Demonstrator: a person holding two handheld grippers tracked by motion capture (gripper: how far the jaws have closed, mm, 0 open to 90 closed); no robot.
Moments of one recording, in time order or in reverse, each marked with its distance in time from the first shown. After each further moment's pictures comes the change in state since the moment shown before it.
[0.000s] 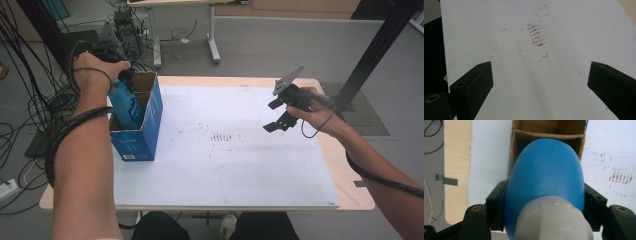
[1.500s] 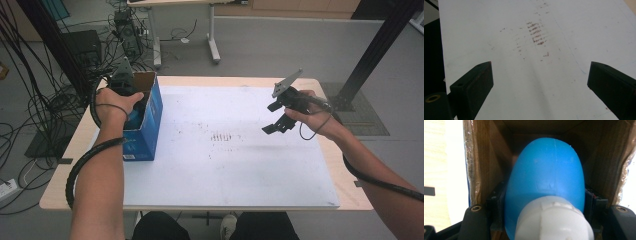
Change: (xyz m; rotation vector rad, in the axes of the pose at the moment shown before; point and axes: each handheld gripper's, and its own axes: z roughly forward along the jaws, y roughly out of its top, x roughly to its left) left arm -0.003 -0.014 0.078 -0.004 0.015 0.049; right arm -0.001 -0.007 0.007 -0.006 0.001 0.022
